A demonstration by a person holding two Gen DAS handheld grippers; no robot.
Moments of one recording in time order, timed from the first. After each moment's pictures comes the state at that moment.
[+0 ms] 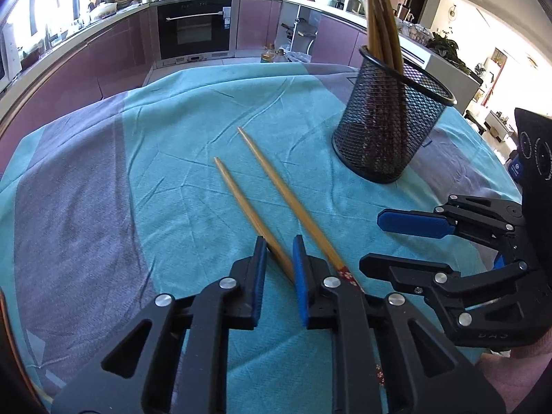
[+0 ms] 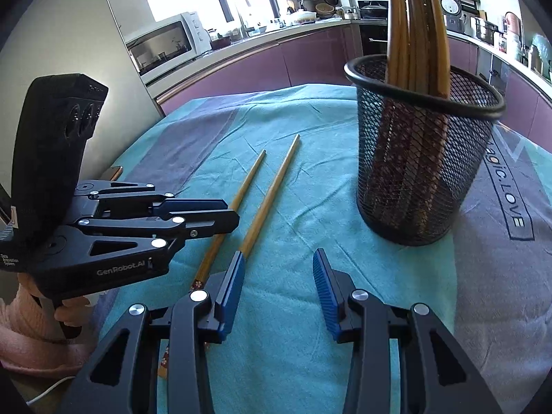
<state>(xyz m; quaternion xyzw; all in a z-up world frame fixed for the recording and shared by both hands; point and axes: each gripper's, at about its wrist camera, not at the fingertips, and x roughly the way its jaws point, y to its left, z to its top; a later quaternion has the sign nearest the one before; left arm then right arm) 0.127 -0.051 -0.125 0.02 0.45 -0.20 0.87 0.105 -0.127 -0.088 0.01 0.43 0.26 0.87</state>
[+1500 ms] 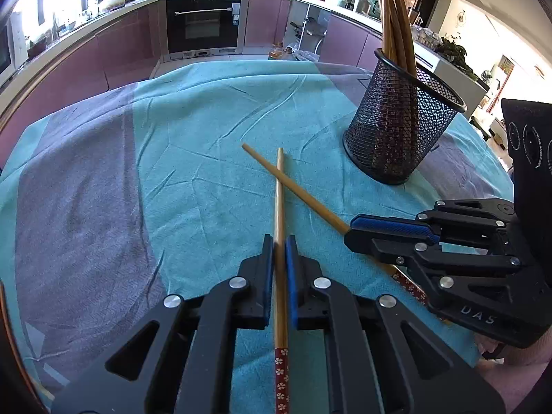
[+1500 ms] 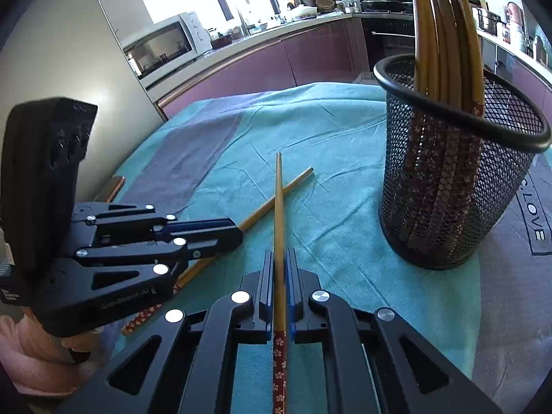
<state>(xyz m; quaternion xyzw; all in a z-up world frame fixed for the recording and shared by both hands) 0.129 -0.047 -0.129 0.01 0.46 -0.19 0.87 0.121 -0.115 -0.091 0.02 0.44 0.26 0.86</state>
